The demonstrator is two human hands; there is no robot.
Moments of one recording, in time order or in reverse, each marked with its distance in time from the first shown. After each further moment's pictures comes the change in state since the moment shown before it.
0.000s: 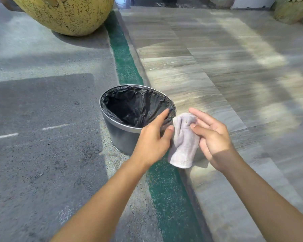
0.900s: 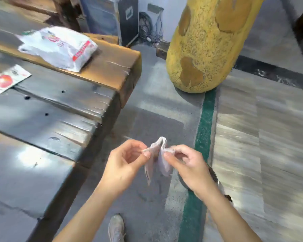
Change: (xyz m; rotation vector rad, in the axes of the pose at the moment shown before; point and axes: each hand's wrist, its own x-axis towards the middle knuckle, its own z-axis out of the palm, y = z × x) left_hand -0.228 0.515 -0.545 -0.325 0.693 -0.361; right_hand -0.181 -0.487 0.530 -0.605 -0.709 0.038
